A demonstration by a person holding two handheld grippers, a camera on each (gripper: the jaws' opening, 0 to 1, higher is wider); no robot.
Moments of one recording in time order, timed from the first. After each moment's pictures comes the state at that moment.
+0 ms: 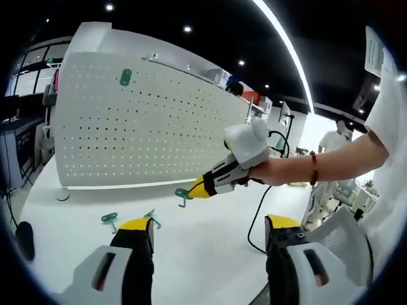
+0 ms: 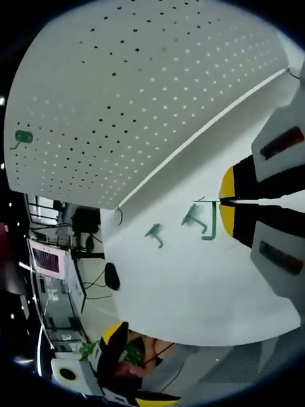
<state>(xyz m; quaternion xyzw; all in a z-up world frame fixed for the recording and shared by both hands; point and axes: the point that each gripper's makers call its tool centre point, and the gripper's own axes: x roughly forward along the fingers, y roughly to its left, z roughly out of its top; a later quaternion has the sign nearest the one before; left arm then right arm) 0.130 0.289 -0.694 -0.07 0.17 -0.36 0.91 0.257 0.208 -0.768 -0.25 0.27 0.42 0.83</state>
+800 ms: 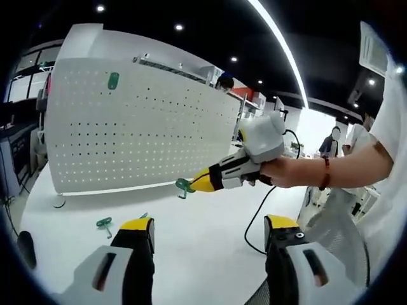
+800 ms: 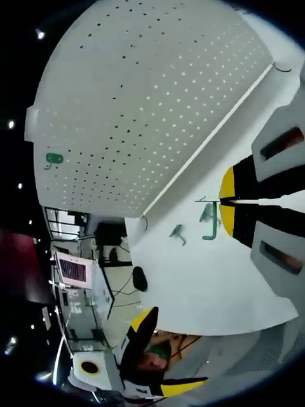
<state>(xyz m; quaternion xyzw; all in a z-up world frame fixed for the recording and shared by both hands) 0.125 0.276 -0.684 -0.06 0.17 -0.38 0.91 0.234 0.203 -0.722 -0.19 0.22 0.39 0.87</state>
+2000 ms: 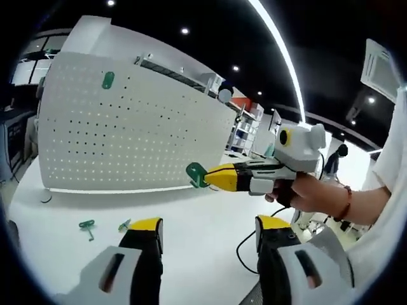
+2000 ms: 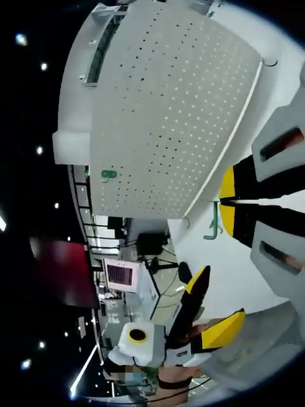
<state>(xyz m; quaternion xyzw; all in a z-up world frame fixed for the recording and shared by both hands) 0.127 0.249 -0.664 -0.12 0.16 -0.39 0.90 0.188 0.194 -0.652 -0.10 0.12 0.37 0.92</state>
